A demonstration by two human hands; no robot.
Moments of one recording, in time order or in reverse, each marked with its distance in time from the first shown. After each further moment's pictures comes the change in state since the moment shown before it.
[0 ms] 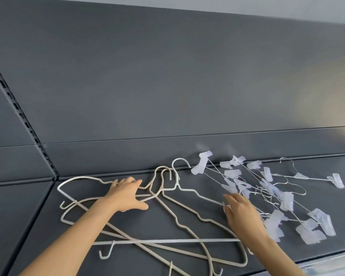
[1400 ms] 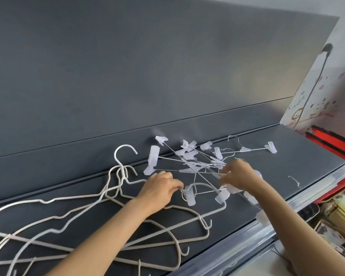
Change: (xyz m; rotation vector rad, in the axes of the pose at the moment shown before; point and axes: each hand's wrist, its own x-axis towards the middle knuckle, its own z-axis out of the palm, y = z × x) left_hand 0.001 0.186 0.006 -0.178 0.254 0.684; right_hand 0.015 0.073 -0.096 0.156 -0.198 0.493
